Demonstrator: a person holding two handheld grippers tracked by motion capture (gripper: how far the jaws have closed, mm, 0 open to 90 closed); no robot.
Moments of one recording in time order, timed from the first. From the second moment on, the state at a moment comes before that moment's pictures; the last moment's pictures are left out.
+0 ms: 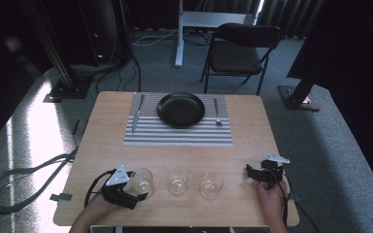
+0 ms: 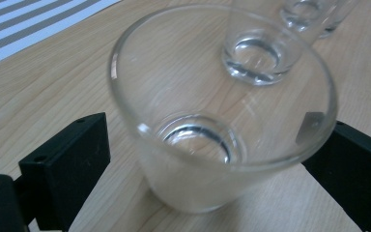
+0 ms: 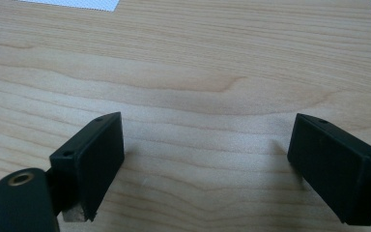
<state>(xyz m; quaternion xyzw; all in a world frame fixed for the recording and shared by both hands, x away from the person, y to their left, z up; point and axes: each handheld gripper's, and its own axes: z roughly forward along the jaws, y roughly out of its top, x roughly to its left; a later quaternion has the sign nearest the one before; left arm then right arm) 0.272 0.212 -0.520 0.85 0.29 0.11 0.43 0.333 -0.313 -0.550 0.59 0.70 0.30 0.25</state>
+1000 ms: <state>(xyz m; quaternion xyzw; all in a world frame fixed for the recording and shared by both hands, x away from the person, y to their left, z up) 0.267 0.191 -0.527 0.81 0.28 0.20 0.47 0.333 -0.313 -0.550 0.59 0.70 0.30 0.25</state>
